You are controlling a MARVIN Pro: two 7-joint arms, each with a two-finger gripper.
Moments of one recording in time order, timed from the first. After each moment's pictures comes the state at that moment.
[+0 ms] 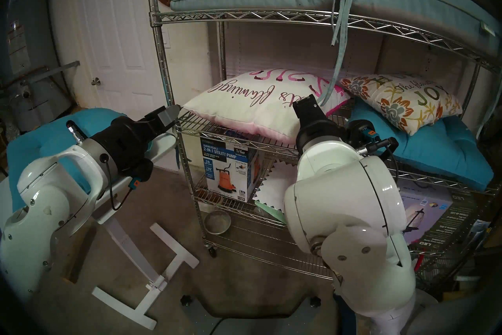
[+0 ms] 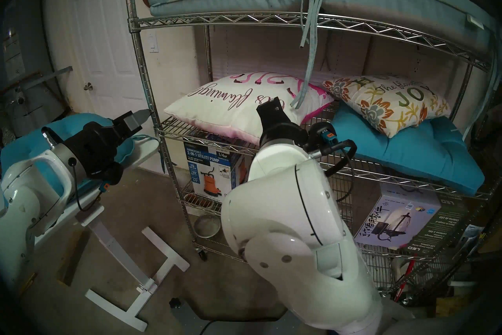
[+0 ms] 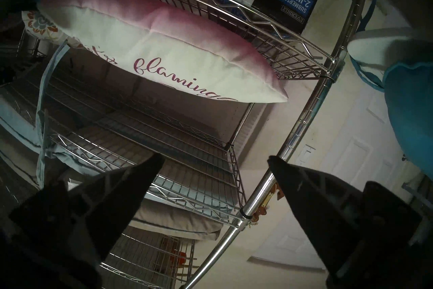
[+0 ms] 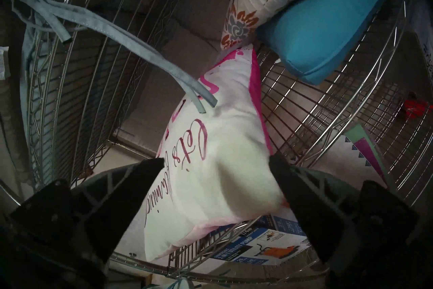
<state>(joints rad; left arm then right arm) 1.98 -0.74 -1.92 -2.43 1.69 -0.25 -0.26 -1.28 -1.34 0.86 -2.43 0.86 -0.11 -1.49</state>
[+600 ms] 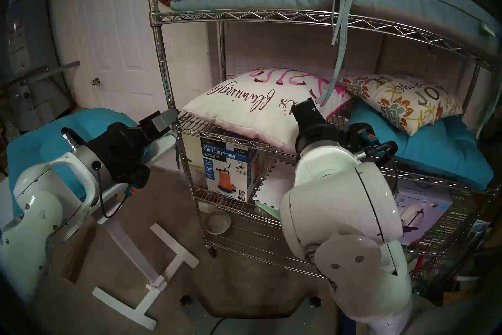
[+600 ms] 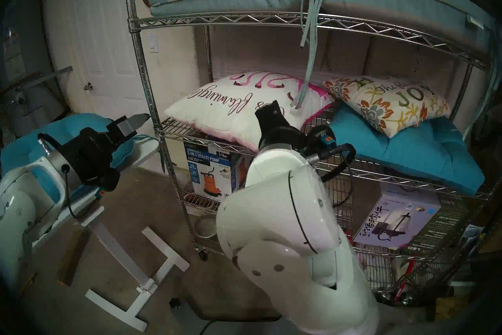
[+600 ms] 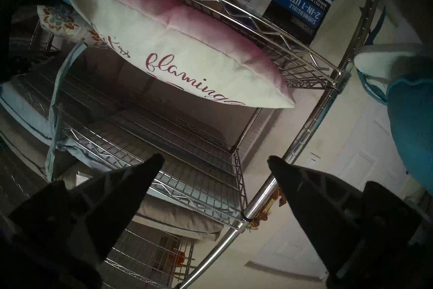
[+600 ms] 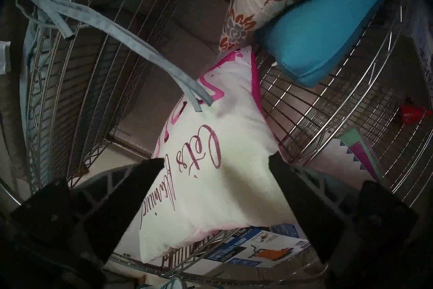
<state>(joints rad) 2.06 -0.78 -1.97 -2.43 1.66 -0.28 -0.15 -1.31 -1.36 0.85 -2.43 0.83 -0.09 -1.49</state>
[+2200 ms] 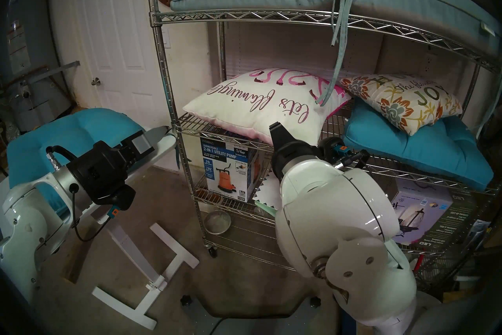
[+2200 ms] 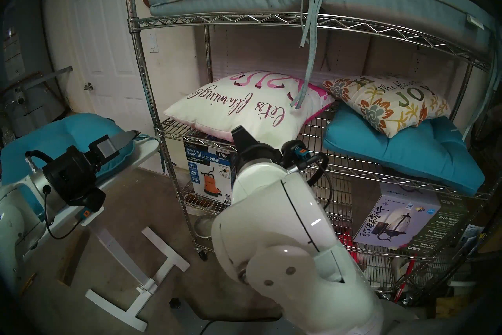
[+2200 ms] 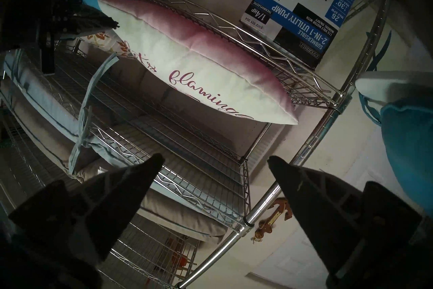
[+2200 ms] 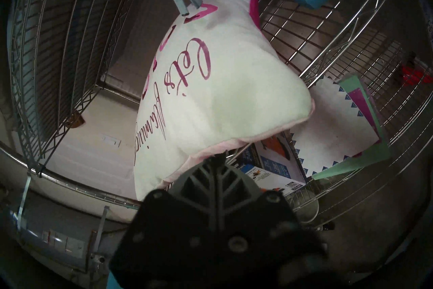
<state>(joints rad) 2.25 -0.89 -2.16 -2.43 1.65 -0.37 0.12 -1.30 -1.31 0.80 -2.43 1.09 -0.14 -1.49</state>
